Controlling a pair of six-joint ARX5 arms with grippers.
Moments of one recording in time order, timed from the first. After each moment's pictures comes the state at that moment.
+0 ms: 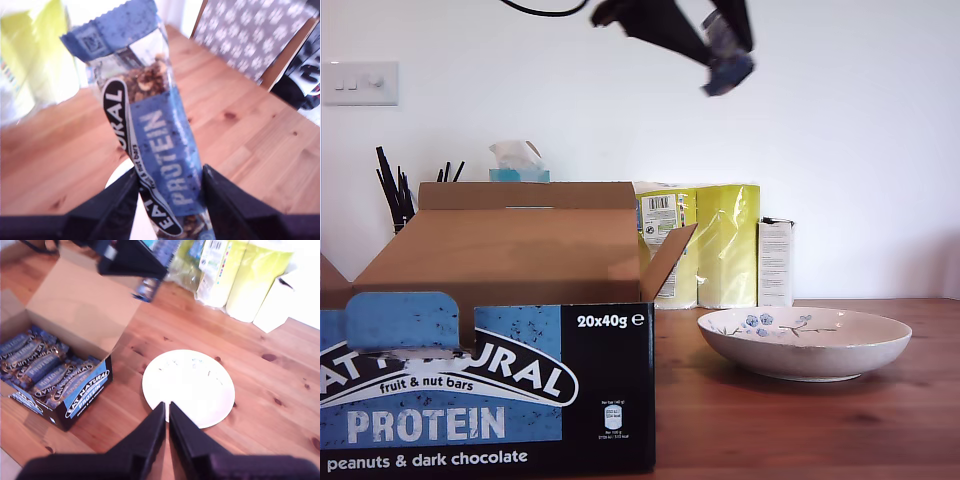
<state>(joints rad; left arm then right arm) -0.86 1.75 1.67 -0.41 -0.03 -0.19 0.53 0.57 1.04 -0.95 0.04 -0.14</state>
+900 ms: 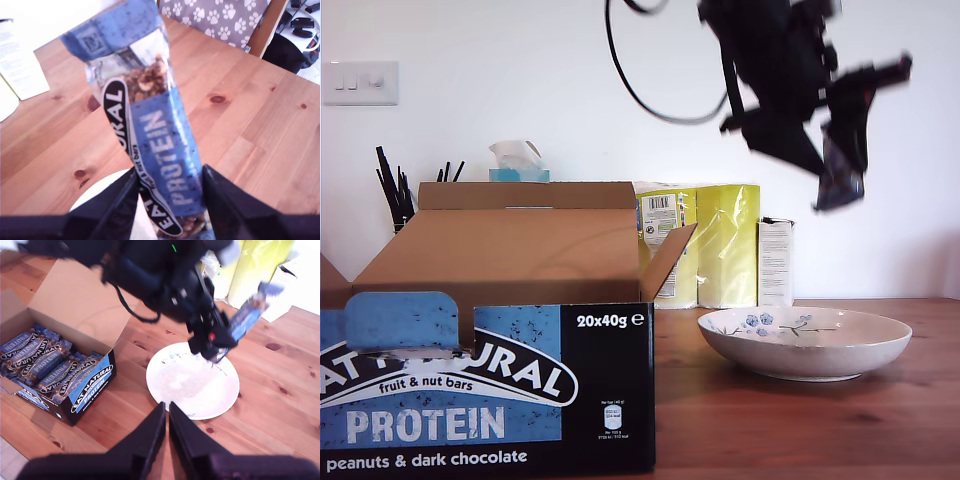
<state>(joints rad) -0.92 2.26 2.11 -0.49 -0.02 -0.05 0.53 0.57 1.04 -0.98 0.04 -0.11</state>
